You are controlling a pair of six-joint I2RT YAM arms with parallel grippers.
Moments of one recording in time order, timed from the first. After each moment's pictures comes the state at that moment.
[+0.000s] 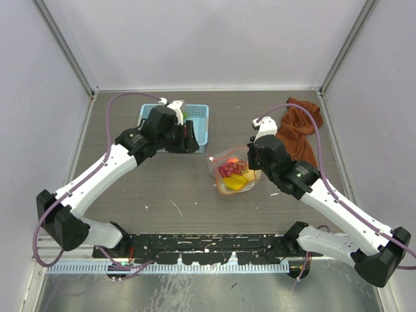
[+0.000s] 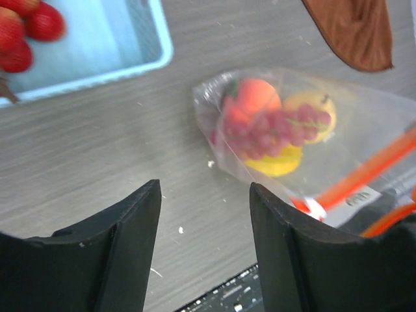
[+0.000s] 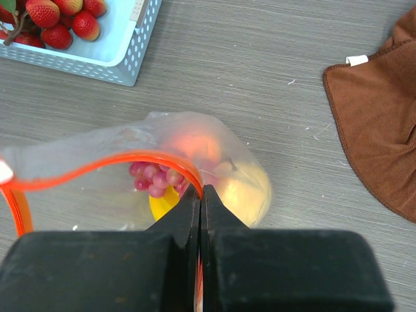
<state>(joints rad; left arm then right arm) -0.68 1.37 1.31 -0.63 0.04 -0.51 0.72 0.98 0.98 -0.57 0.40 0.34</state>
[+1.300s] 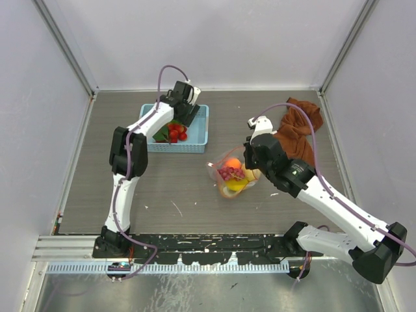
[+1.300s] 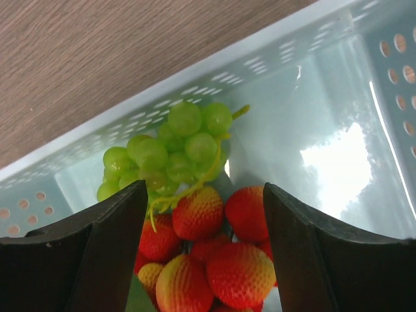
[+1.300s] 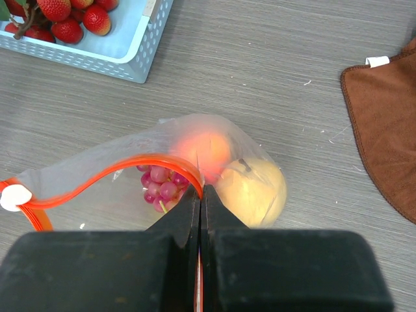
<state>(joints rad) -0.41 2.30 2.02 -0.61 -0.18 0.18 0.72 1.01 0.98 -0.54 0.37 0.34</state>
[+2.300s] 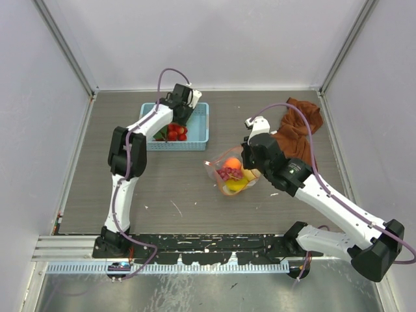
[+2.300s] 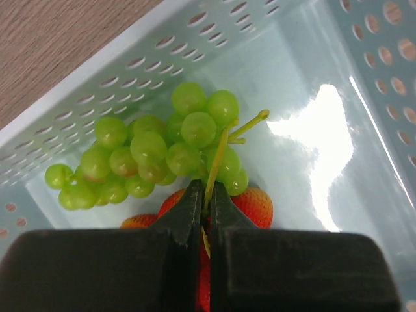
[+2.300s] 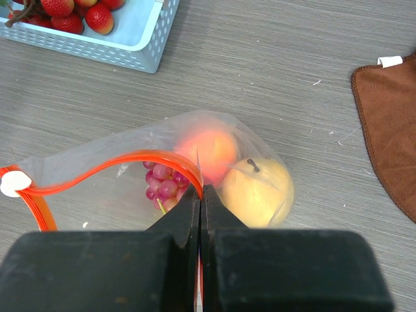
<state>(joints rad) -0.41 2.32 1.99 -0.56 -0.11 0.22 0.72 1.04 0.97 -0.51 0.34 0.34</state>
